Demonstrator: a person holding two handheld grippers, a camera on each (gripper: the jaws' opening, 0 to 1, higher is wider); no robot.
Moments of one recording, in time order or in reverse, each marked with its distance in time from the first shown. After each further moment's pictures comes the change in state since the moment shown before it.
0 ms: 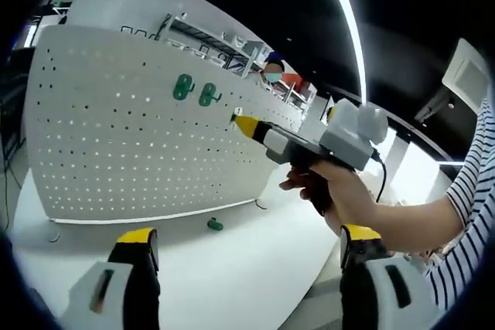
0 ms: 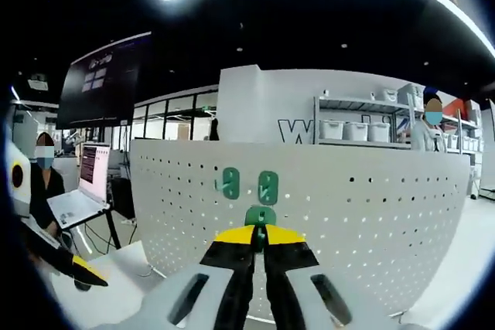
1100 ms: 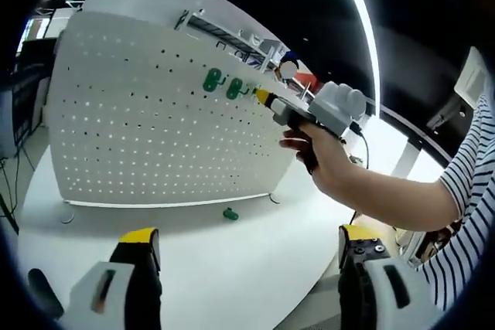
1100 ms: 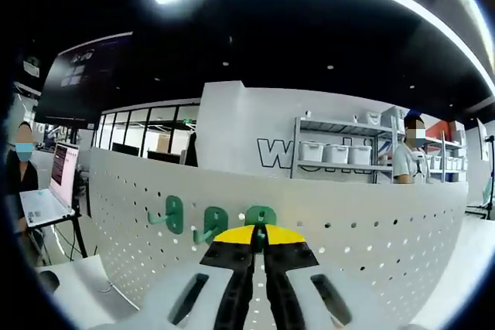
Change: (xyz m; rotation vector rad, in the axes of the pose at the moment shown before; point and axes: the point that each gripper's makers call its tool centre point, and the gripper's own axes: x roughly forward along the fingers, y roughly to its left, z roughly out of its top) left arm -0.023 0.027 -0.015 -0.060 0.005 0.074; right arm 0.046 -0.049 0.027 -0.062 -0.105 -0.130
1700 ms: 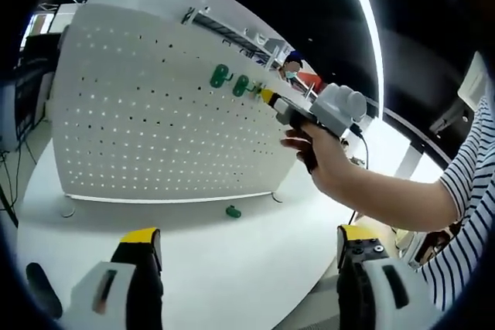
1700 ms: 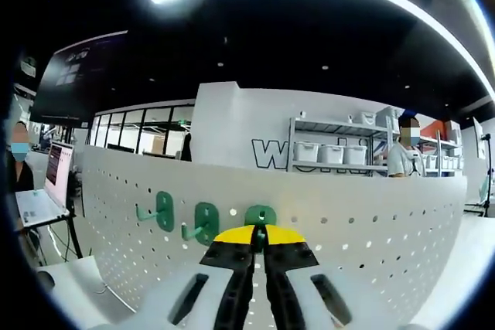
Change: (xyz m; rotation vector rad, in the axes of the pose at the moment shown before) left arm 0.001 0.004 -0.003 -0.022 0.006 0.012; right arm 0.005 -0.004 -0.009 0.003 -0.001 -0.023
